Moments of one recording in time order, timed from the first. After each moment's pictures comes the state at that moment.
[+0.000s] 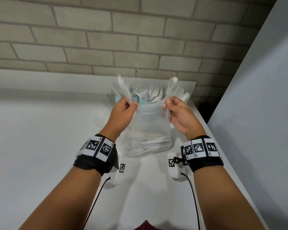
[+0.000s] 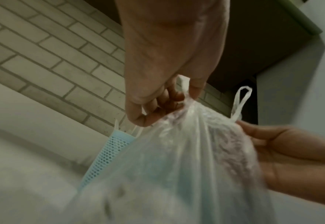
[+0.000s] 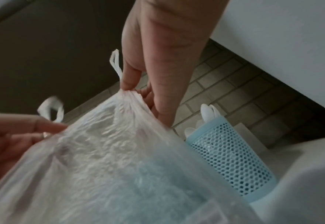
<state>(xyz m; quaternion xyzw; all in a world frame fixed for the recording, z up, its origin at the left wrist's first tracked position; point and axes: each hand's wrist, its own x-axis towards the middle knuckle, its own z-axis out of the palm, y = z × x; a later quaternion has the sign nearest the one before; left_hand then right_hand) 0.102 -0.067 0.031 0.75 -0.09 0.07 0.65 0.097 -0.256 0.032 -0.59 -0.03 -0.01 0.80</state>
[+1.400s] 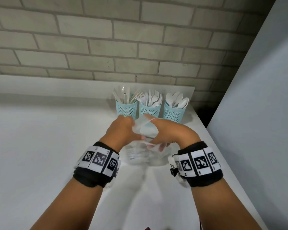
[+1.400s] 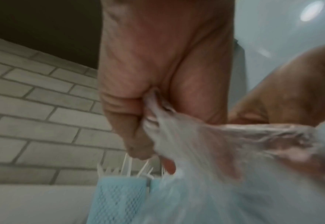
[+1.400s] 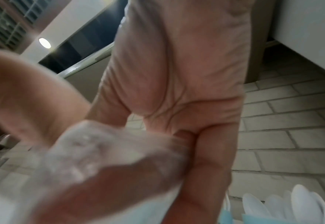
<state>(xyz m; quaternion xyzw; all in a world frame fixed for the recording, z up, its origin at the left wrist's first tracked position) 0.085 -0.059 0.036 0.97 -0.11 -0.02 0.24 0.065 -0.216 0.061 -0.96 -0.06 0.19 0.22</state>
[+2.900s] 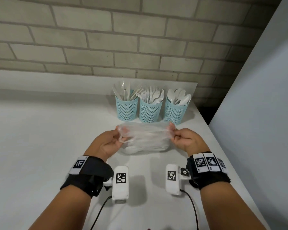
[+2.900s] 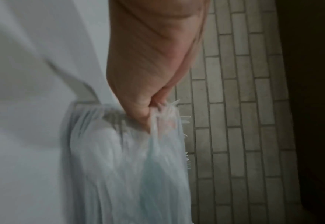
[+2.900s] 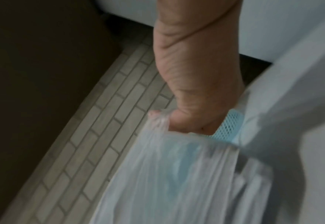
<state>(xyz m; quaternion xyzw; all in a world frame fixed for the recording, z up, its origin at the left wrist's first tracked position) 0.102 -0.029 -0.021 0.31 0.23 -0.20 0.90 0.083 -0.263 0.000 -0.29 0.32 0.06 0.90</state>
